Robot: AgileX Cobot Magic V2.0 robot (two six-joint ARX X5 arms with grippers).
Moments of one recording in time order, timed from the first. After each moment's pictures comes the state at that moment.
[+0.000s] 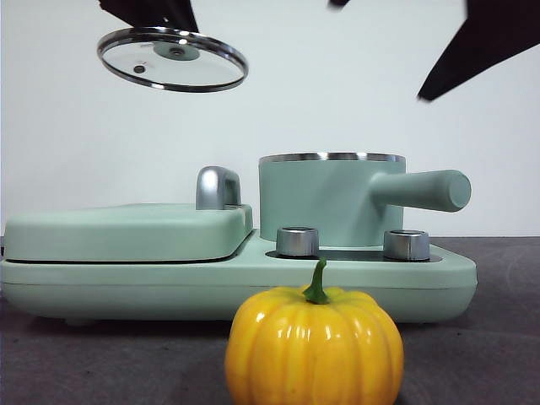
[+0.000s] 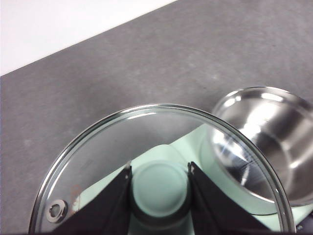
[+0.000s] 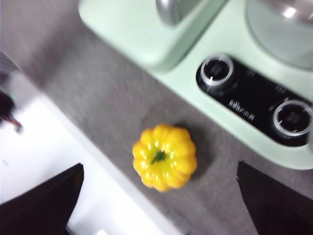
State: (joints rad) left arm -0.45 1.48 1.54 -0.64 0.07 0.11; right arm 0.79 1.11 1.07 -0.91 -0.26 0.30
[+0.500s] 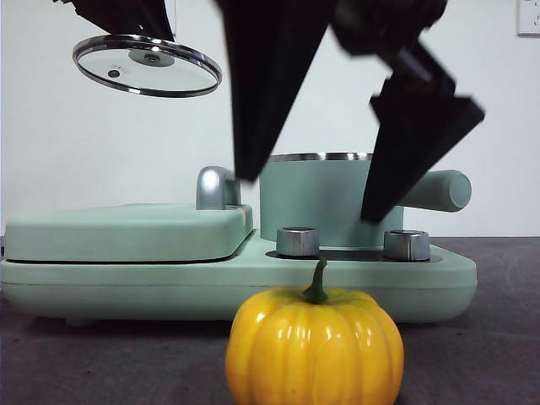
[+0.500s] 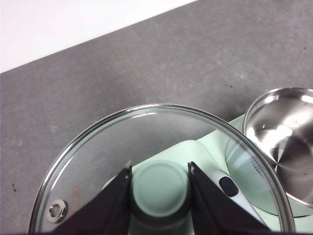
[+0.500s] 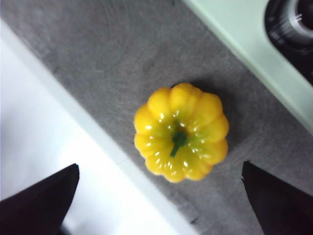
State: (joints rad) left arm -0.37 1.48 1.54 -0.66 0.07 0.11; right arm 0.99 1.45 1.13 -0.94 -0.17 0.30
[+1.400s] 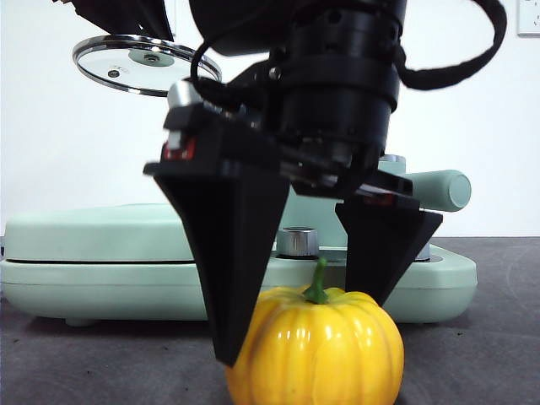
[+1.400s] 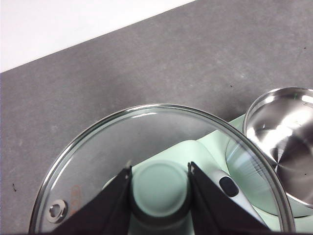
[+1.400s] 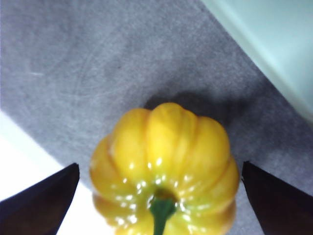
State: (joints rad) left arm -0.37 1.48 1.54 -0.66 0.08 0.11; right arm 1.00 1.68 1.13 -0.86 -0.13 0.29
